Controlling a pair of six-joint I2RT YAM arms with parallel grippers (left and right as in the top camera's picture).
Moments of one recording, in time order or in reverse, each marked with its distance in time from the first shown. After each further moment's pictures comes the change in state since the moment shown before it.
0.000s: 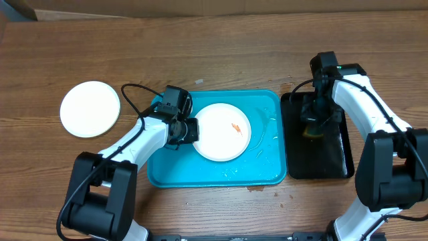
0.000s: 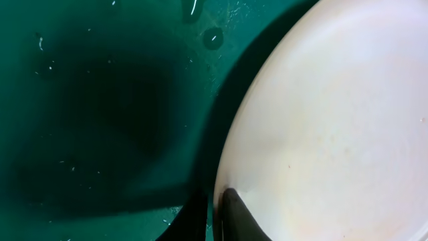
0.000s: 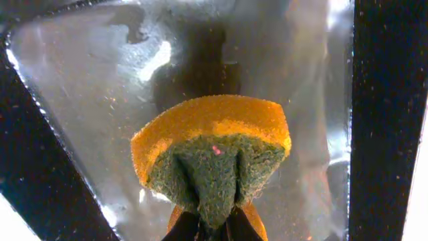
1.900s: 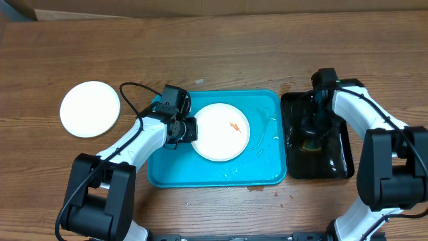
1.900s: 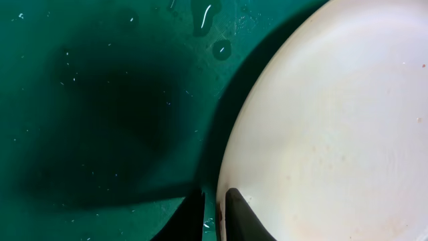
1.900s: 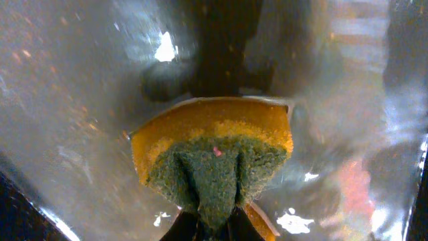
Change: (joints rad) left arm 0.008 -0.015 0.000 0.000 -0.021 0.032; right arm -0.025 0.000 -0.164 0.095 -0.069 0.022
